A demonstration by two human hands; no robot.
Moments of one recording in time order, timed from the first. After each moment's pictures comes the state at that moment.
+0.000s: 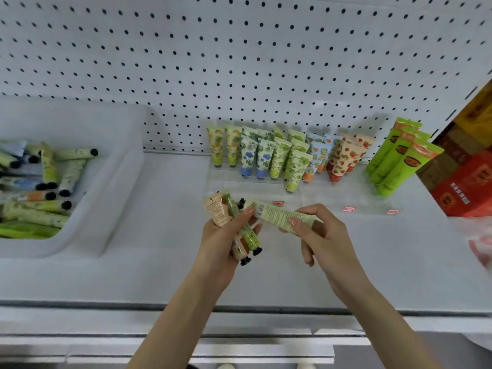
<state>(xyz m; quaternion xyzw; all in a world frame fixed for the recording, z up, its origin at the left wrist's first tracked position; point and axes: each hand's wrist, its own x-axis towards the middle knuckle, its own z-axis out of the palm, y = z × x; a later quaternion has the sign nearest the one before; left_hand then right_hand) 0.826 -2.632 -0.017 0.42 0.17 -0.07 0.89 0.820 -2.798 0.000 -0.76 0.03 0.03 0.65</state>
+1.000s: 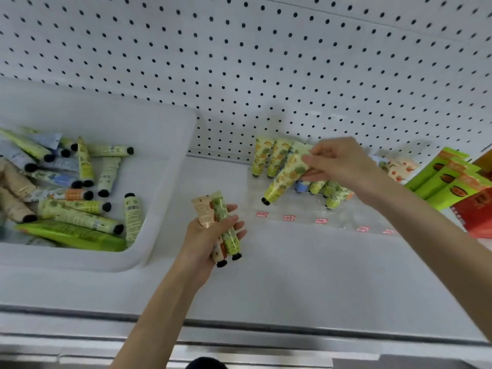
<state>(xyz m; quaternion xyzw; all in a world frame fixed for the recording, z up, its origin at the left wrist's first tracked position) 0.846 -2.510 -0.036 0.47 0.17 -0.05 0.87 0.933 -2.713 0.091 -0.87 -0.03 0.07 0.49</state>
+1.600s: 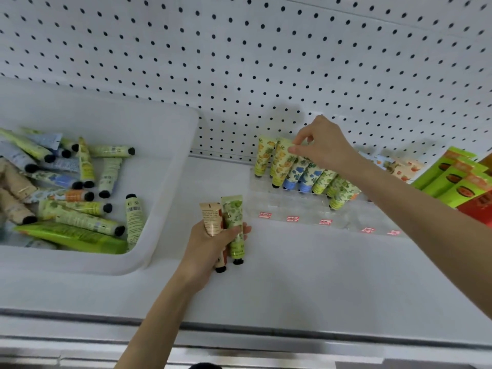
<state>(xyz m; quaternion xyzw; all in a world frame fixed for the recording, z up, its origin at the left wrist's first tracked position) 0.847 -2.506 -0.052 0.59 0.14 -0.07 0.79 0.995 -2.695 0.074 -0.97 -0.13 -0.06 0.19</state>
